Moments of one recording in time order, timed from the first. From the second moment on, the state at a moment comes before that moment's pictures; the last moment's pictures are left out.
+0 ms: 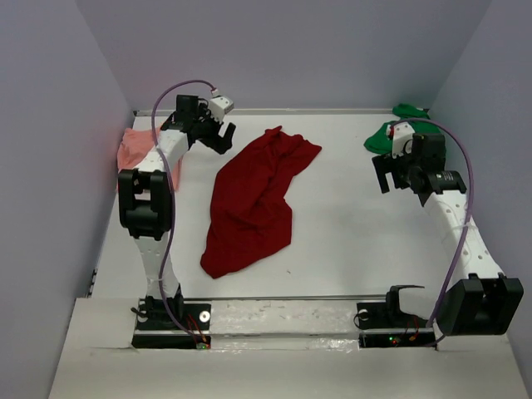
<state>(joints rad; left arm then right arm) -0.11 1.99 1.61 -0.34 0.41 0.43 -0.01 1.18 1.12 -0.62 0.03 -0.36</state>
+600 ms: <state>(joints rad) -0.32 2.43 2.12 -0.60 0.62 0.54 -0.05 1.24 1.12 -0.63 -0.02 -0.34</state>
